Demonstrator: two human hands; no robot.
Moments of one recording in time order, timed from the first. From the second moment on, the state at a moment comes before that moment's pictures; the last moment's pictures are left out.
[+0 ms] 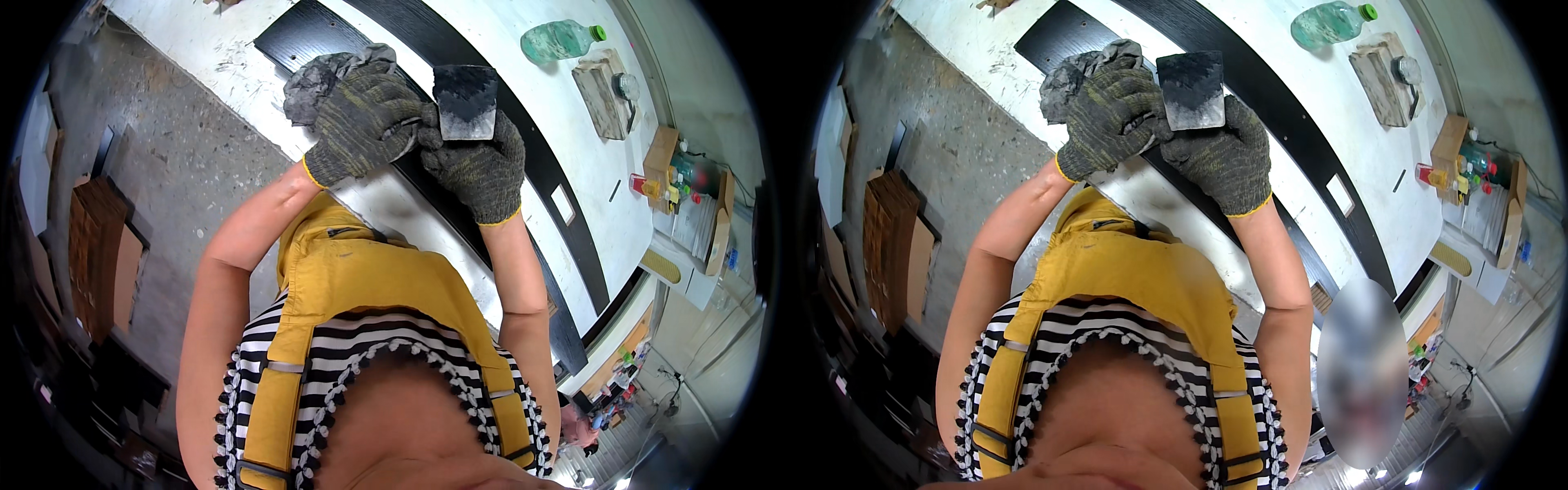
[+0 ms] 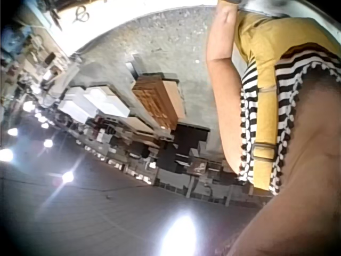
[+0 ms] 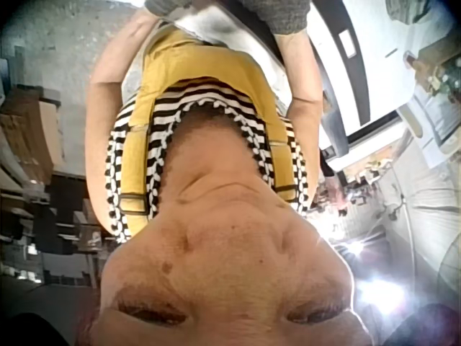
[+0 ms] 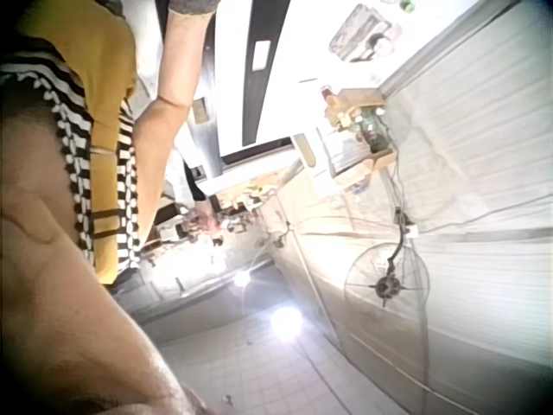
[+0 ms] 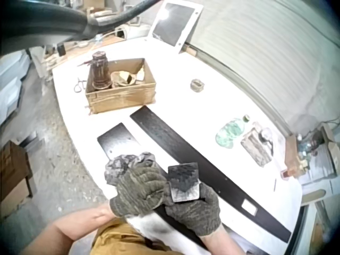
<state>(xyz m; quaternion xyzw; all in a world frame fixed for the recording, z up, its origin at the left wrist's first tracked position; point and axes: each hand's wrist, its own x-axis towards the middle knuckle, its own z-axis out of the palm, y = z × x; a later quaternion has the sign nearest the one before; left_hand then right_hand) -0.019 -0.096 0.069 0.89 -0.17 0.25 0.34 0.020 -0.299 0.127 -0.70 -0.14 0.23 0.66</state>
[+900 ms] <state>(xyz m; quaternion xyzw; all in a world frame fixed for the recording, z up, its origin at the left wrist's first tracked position) -0.012 -0.100 0.041 0.87 -0.18 0.31 0.34 0.072 -0.272 0.128 -0.23 0.14 0.44 0.86</state>
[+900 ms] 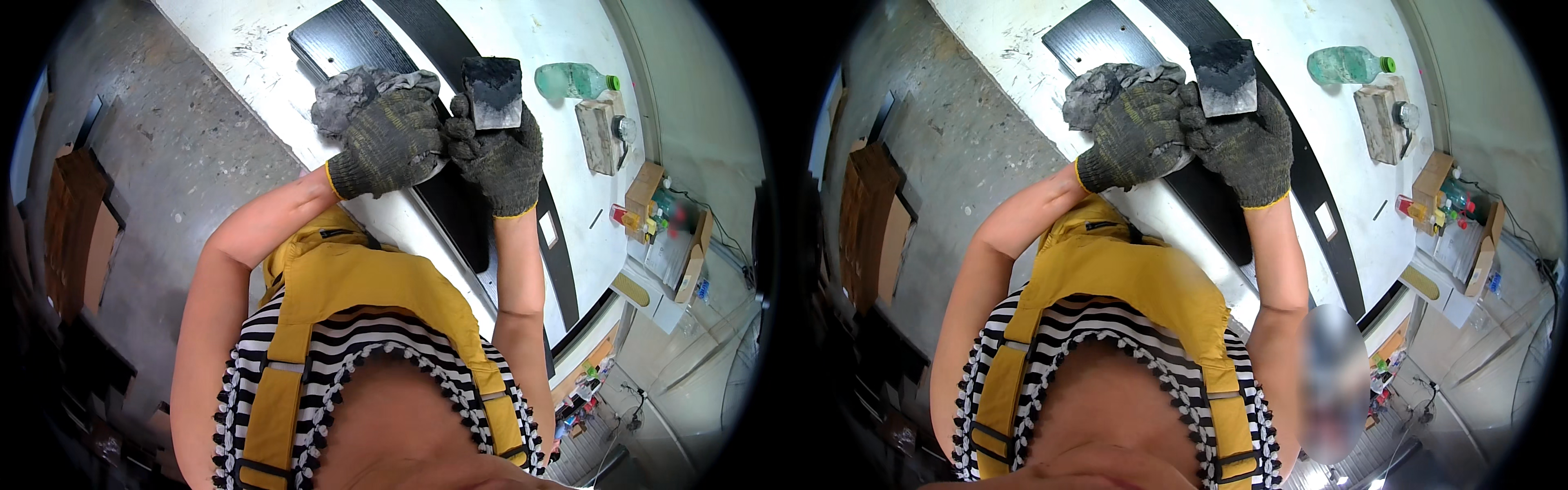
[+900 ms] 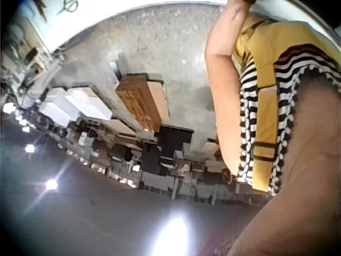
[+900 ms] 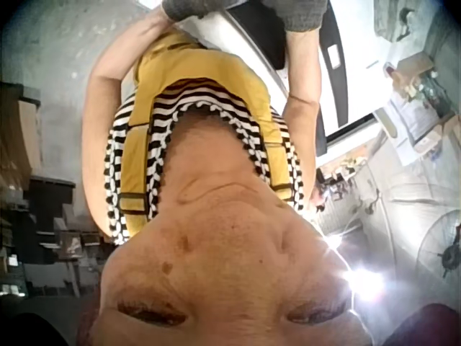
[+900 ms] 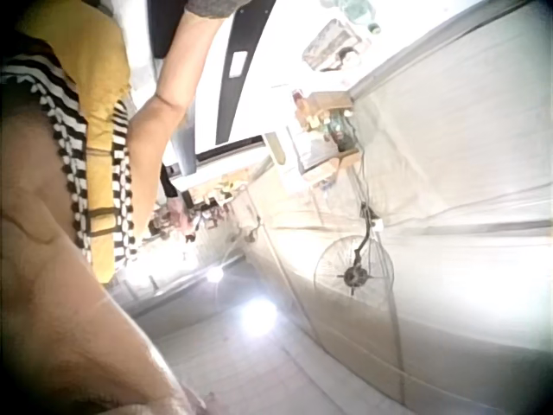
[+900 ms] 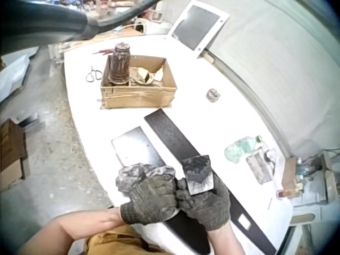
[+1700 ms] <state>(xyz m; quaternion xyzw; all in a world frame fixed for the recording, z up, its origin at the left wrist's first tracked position) -0.026 -0.111 0.016 0.84 -0.25 0.13 0.47 0.101 -0.087 0.111 -0.80 -0.56 -0.07 0.18</state>
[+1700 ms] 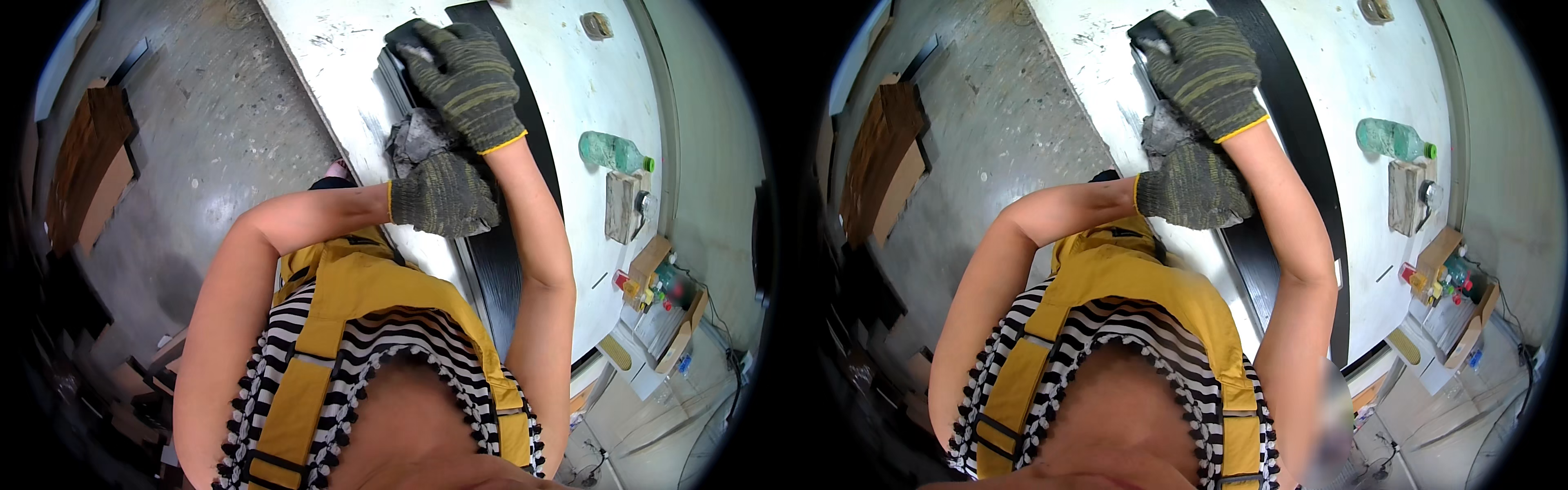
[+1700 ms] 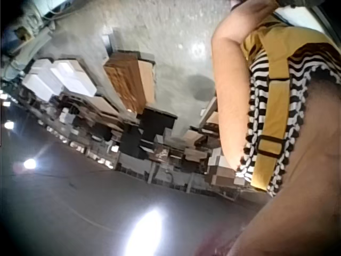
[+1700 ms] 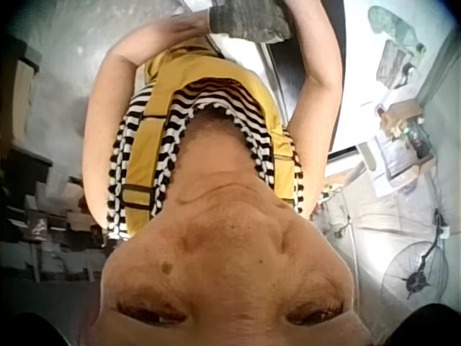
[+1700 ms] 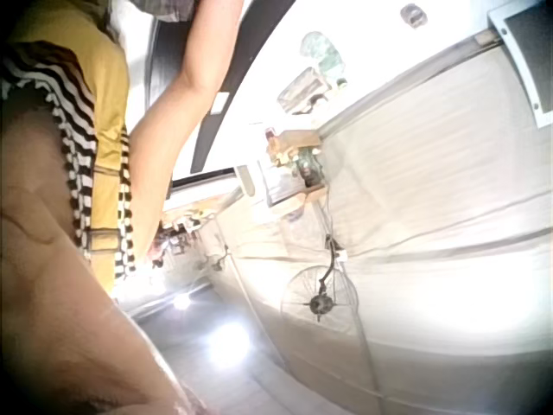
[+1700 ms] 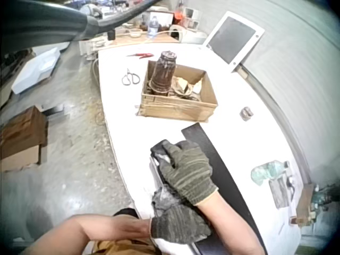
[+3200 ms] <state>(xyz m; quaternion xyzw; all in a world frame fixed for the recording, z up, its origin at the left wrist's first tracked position) -0.037 -0.027 0.041 0.55 -0.34 -0.23 0.73 0.111 -0.067 0.099 -0.89 -0.33 -0.12 0.29</state>
